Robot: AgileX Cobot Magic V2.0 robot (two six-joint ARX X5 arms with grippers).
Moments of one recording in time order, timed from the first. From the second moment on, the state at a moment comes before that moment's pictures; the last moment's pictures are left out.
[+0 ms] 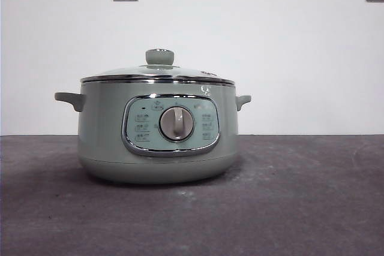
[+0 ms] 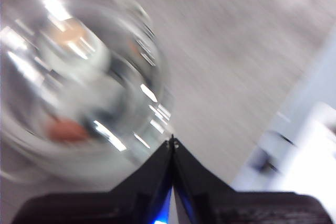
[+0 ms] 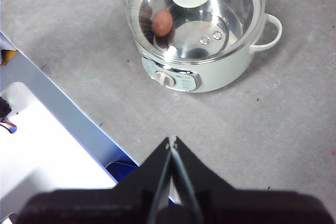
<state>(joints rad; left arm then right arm) -0.49 1.11 1.39 -0.97 0.30 0.07 0.61 1.09 1.66 -1.35 -0.18 -0.06</state>
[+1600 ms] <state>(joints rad) 0.01 0.00 0.02 -0.15 -0.02 0.13 0.61 1.09 1.66 -1.35 -0.18 -0.06</state>
